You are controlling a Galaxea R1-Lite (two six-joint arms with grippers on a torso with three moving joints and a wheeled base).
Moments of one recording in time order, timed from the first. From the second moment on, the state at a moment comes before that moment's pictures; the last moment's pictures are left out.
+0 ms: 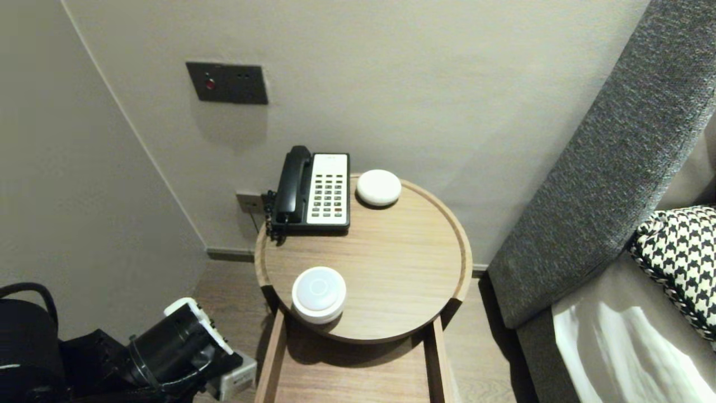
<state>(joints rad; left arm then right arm) -0.79 1.52 -0.69 0.52 -0.19 -0.21 0.01 0.00 0.00 -0.09 -0.01 0.03</state>
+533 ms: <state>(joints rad) -0.79 1.63 -0.66 0.38 -0.14 -0.22 0.01 0.00 0.00 -0.09 -0.01 0.03</state>
